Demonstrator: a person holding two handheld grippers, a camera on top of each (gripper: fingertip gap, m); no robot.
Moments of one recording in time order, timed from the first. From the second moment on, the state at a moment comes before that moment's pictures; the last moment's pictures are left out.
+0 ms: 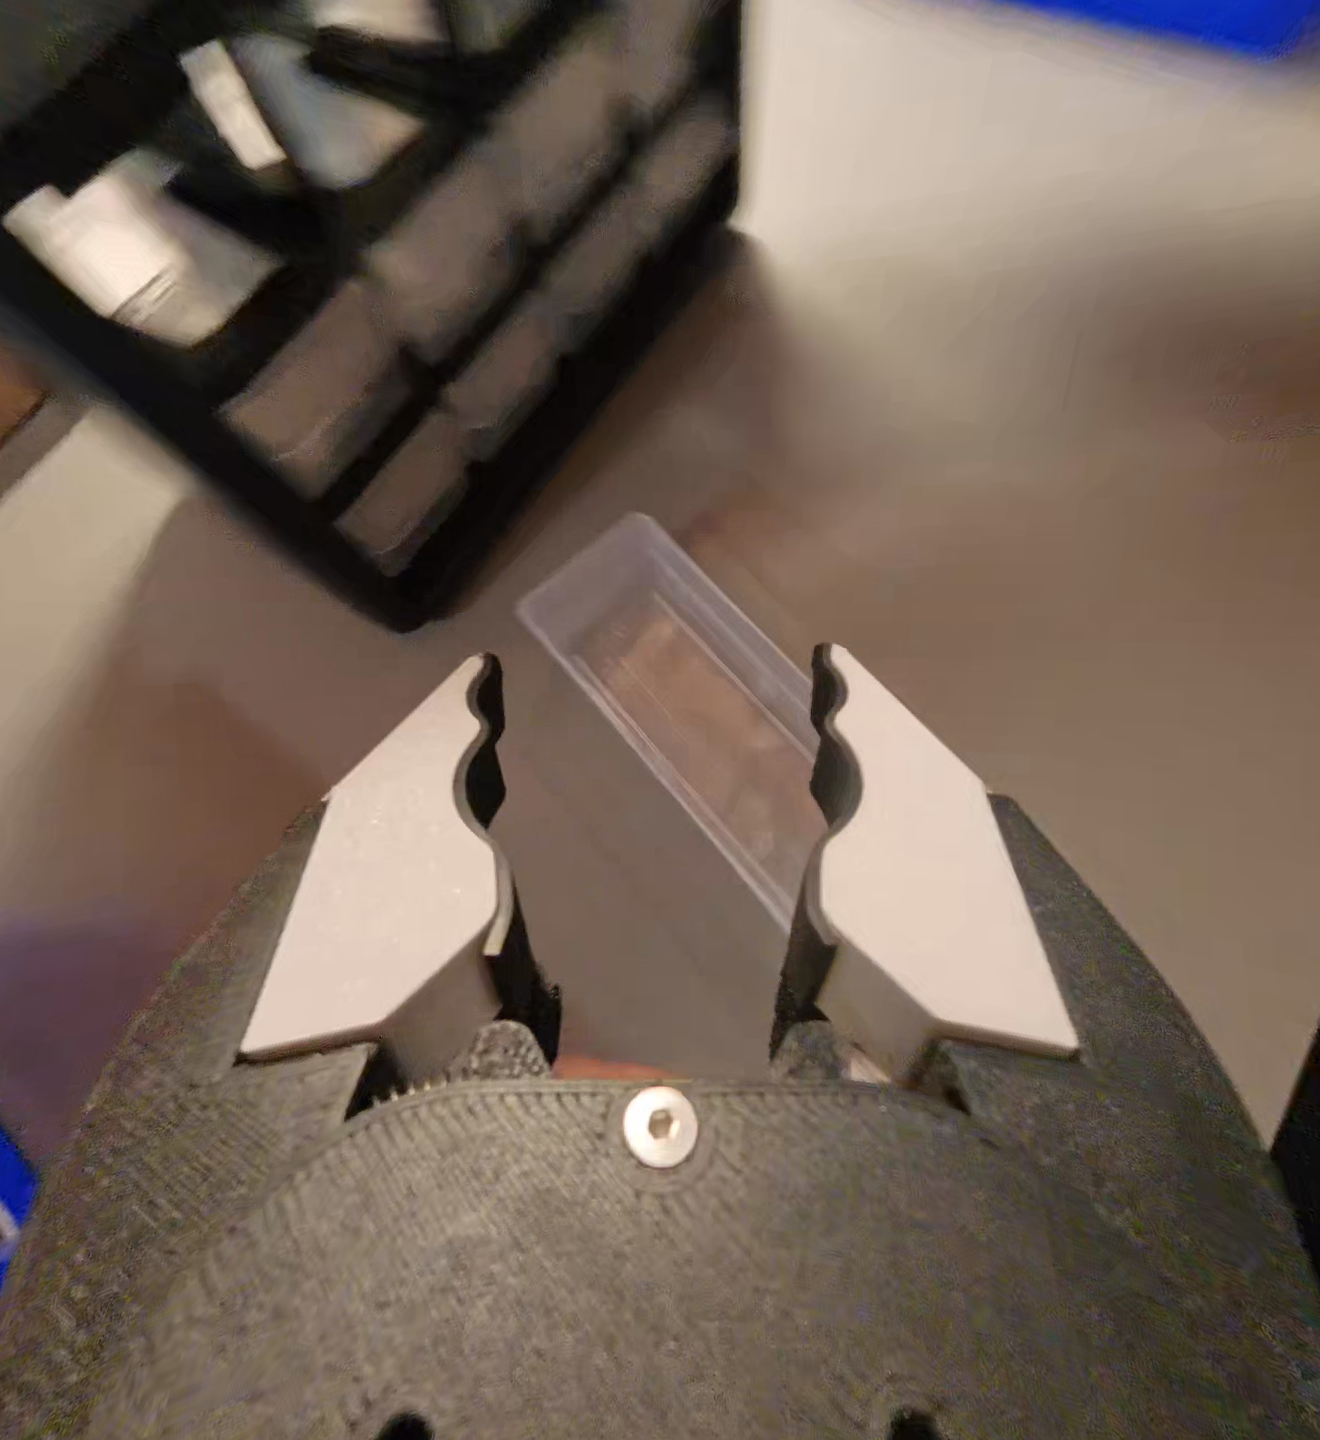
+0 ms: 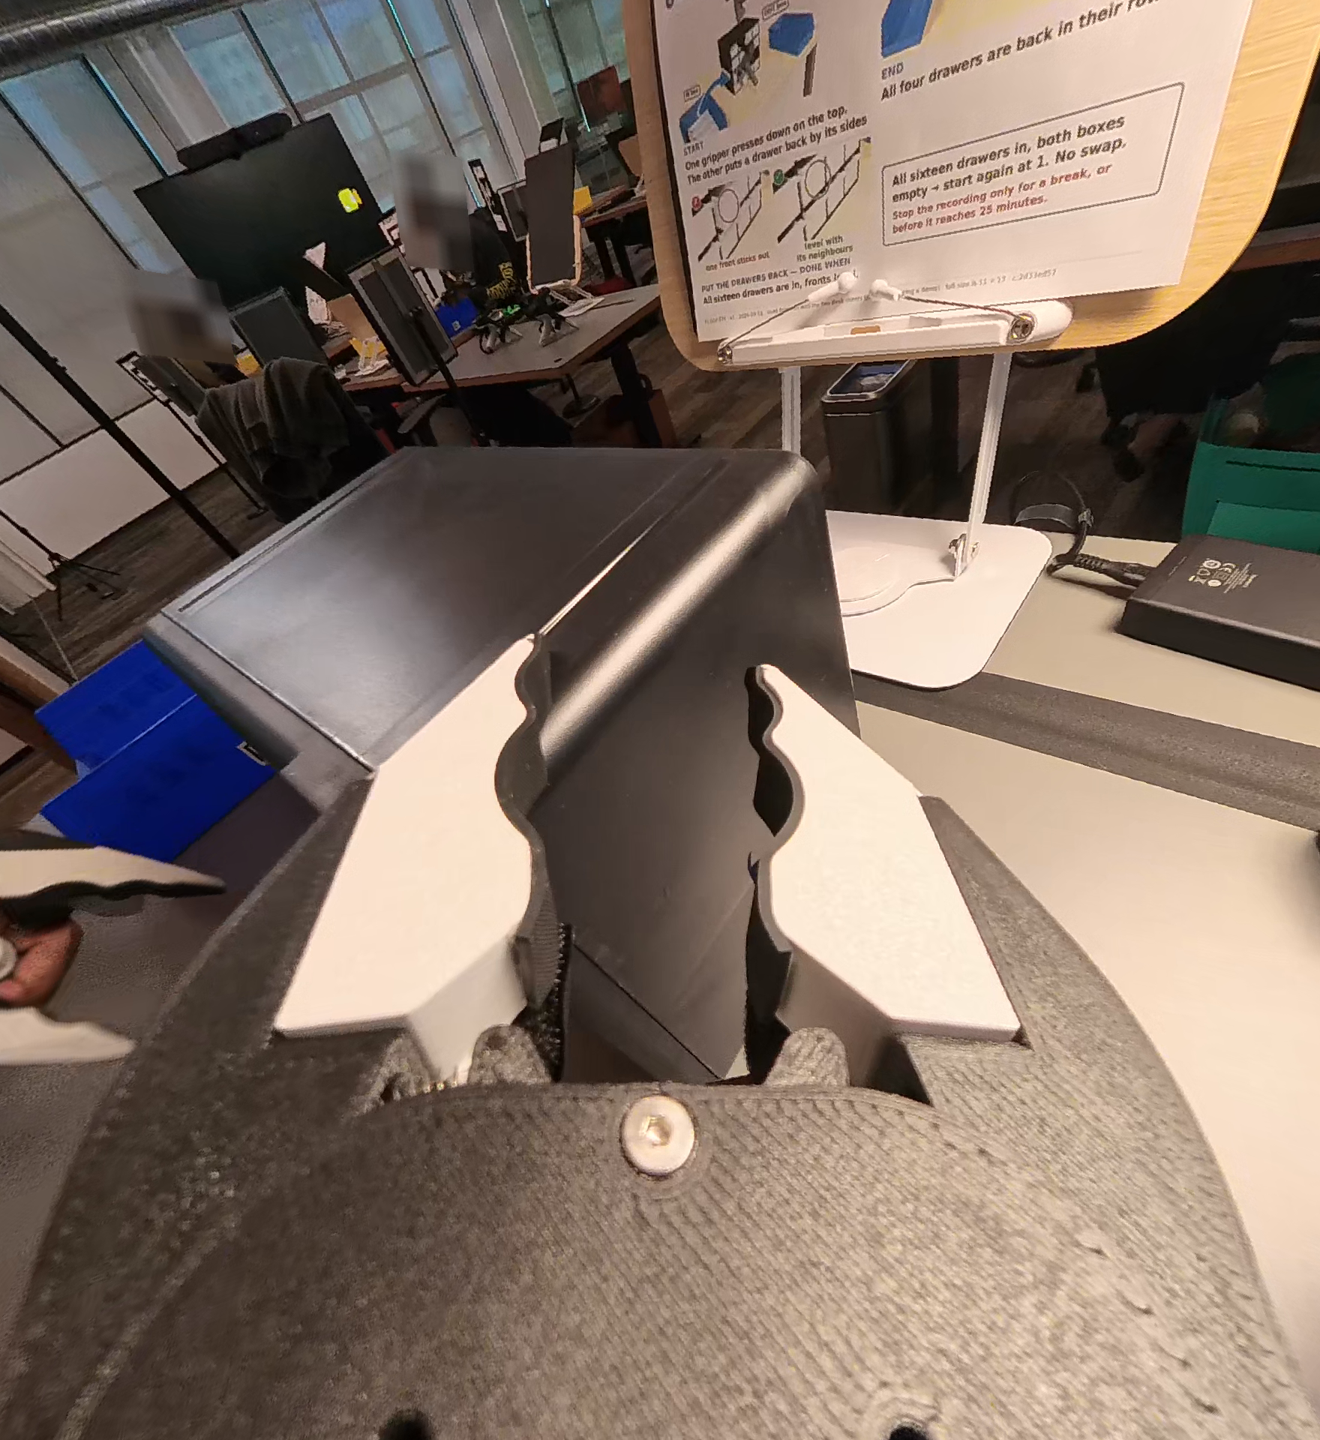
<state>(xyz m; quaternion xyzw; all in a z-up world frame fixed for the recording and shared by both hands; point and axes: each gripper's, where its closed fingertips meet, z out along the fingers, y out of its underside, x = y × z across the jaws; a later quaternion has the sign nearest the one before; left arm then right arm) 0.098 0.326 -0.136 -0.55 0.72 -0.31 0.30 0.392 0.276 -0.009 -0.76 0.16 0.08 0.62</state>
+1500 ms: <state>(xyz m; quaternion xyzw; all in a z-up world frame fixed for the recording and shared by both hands) 0.196 0.244 -0.081 -0.26 0.90 -0.20 0.28 0.388 0.279 -0.008 -0.75 0.16 0.10 0.63</state>
